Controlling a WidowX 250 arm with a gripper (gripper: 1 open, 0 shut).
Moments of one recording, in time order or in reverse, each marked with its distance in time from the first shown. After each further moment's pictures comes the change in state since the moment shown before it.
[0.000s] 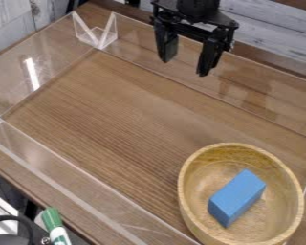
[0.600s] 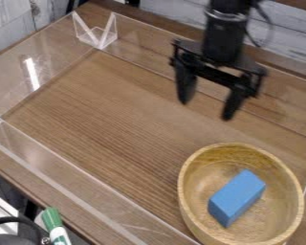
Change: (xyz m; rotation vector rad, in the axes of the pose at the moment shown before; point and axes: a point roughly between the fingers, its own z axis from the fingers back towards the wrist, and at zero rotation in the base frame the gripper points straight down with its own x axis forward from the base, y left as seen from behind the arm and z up) arm -0.032 -0.073 -0.021 0.012 0.040 -0.031
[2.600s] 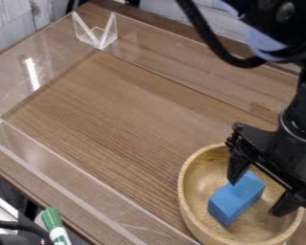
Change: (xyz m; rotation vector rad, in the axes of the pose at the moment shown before) arm -0.028 -0.063 -0.054 0.137 -0.053 -0.124
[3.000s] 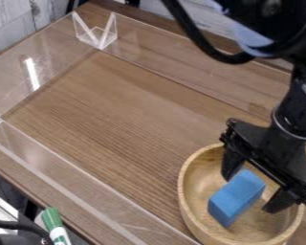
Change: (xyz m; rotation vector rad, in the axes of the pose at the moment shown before) arm -0.003 0.010 0.005 0.004 -0.017 0.003
